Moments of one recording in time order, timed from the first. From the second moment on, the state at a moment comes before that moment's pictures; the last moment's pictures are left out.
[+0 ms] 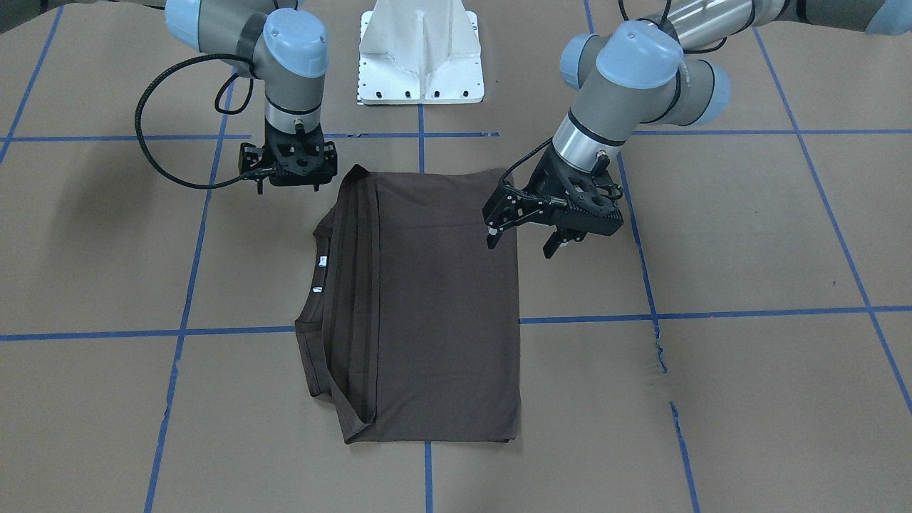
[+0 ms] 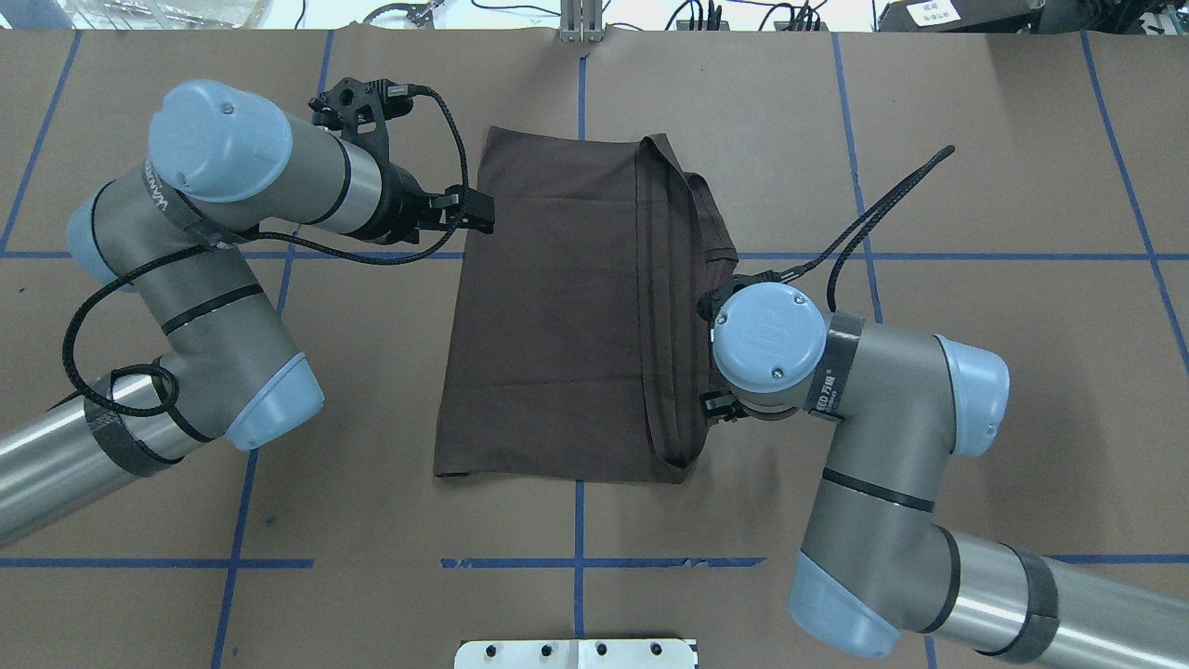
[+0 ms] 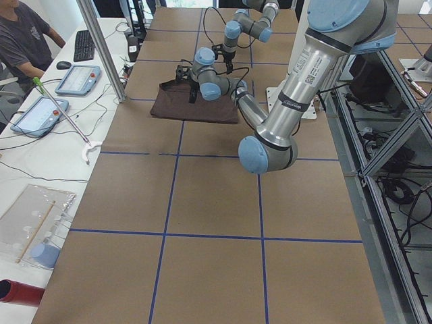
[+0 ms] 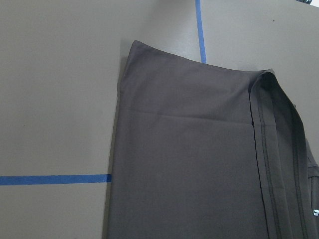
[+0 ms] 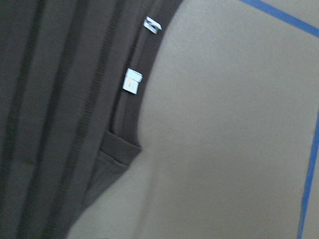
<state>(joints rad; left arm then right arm) -0.72 -2.13 -1.70 -2.03 -1.91 -1.23 0.44 -1.04 1.88 -1.90 1.69 0.96</state>
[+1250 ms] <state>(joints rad) -0.72 -2.13 -1.70 -2.03 -1.91 -1.23 0.37 -0.83 1.61 -1.91 1.69 0.99</state>
